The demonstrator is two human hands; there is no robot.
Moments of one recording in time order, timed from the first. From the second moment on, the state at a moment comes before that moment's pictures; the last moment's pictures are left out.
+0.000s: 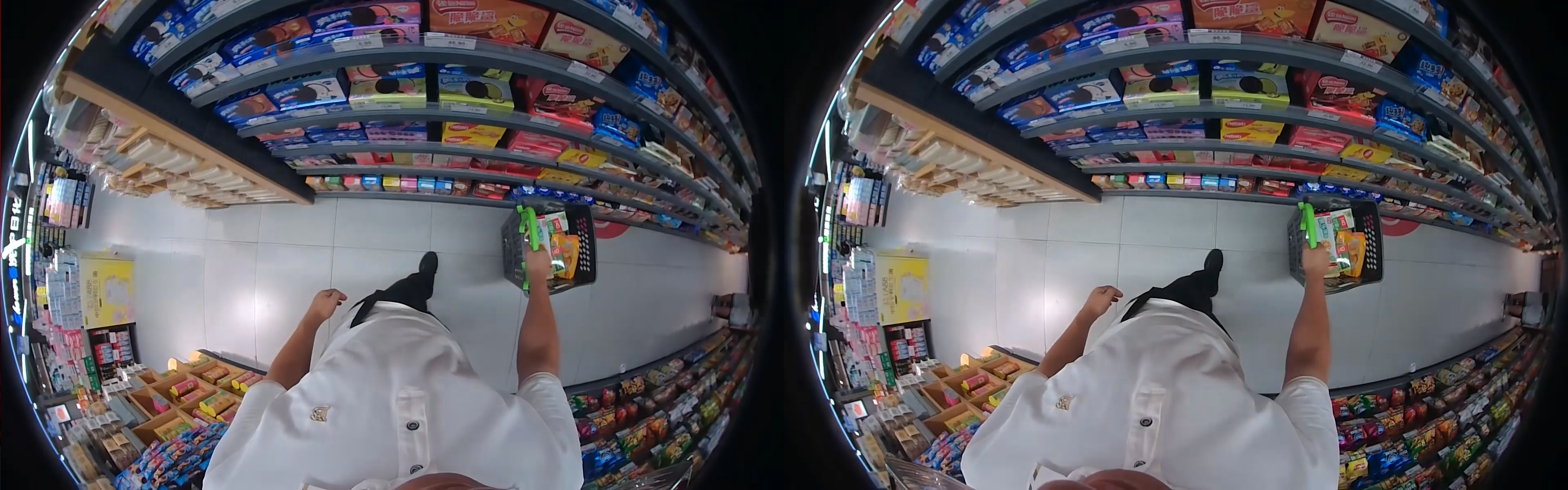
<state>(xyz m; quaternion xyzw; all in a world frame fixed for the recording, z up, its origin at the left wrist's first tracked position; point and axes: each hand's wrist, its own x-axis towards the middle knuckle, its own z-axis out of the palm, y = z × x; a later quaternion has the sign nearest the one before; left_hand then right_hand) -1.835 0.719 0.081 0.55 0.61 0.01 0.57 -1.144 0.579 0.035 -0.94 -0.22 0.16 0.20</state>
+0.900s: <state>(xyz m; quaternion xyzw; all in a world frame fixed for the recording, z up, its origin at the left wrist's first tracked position) -2.215 0.717 0.036 0.40 0.70 0.18 0.57 -1.591 0.594 0.015 -0.92 -0.31 0.20 0.11</state>
